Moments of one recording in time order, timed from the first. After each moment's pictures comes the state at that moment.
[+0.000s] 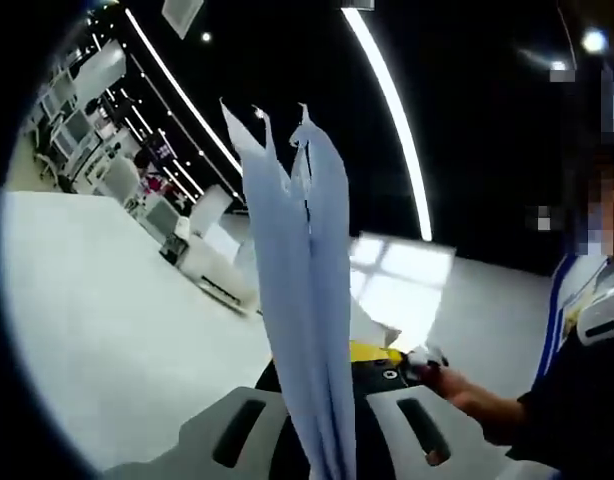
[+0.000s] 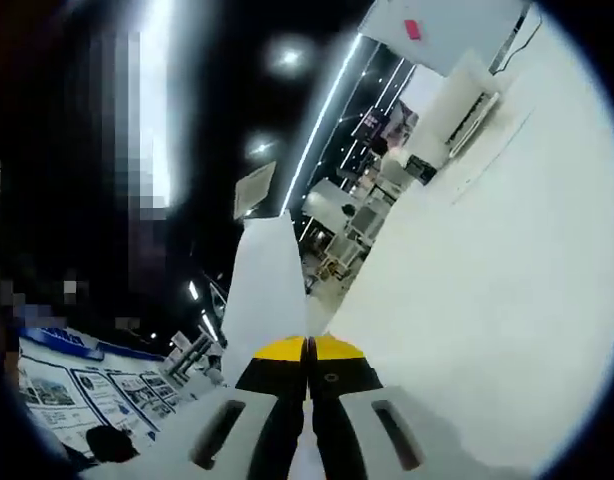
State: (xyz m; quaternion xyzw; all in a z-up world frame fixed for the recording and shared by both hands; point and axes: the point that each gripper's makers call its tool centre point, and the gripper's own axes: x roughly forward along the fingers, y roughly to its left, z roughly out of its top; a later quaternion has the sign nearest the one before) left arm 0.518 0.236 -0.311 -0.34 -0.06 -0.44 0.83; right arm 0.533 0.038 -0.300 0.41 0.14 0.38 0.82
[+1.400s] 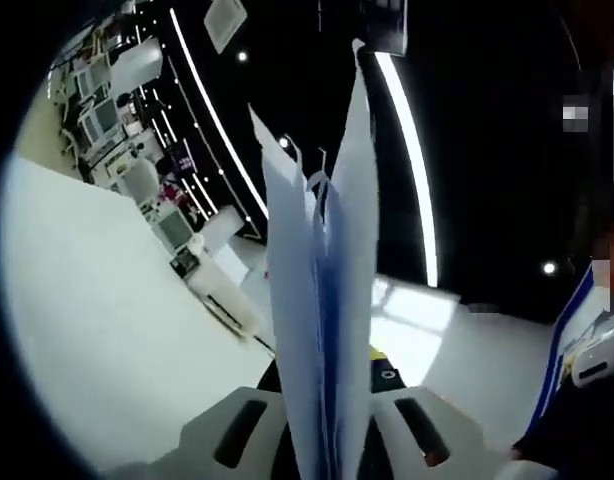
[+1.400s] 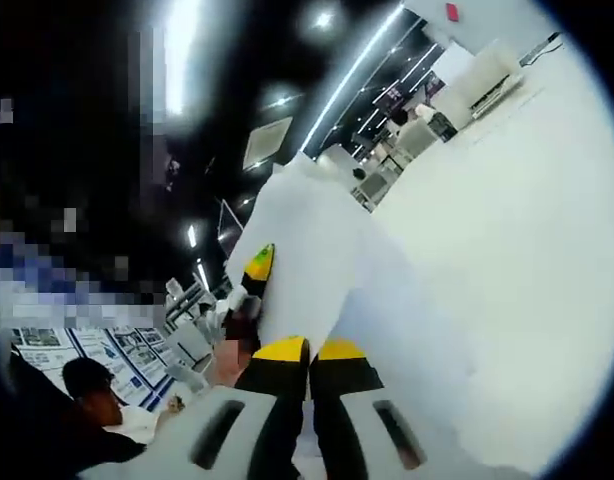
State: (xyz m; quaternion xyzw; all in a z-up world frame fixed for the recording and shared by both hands) left arm 0.512 0.250 -0.296 -0.42 -0.10 -0.40 0.81; right arm 0.425 0.129 -0.373 0.32 0.19 0.43 0.82
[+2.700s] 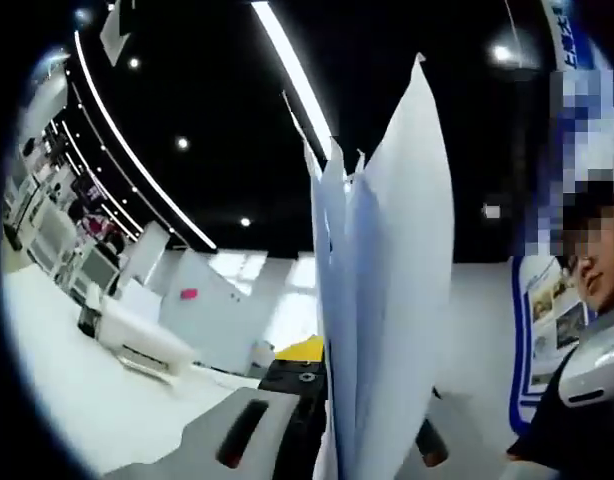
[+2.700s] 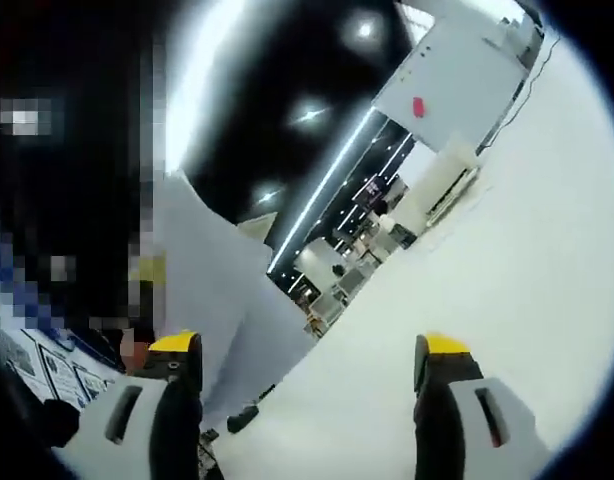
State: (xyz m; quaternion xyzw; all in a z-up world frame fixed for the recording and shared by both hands) left arm 0.474 0.114 -0.098 -0.27 -0.17 -0.54 0.78; right arm 0.473 -0.029 -0.325 0.40 0.01 0.33 0.85
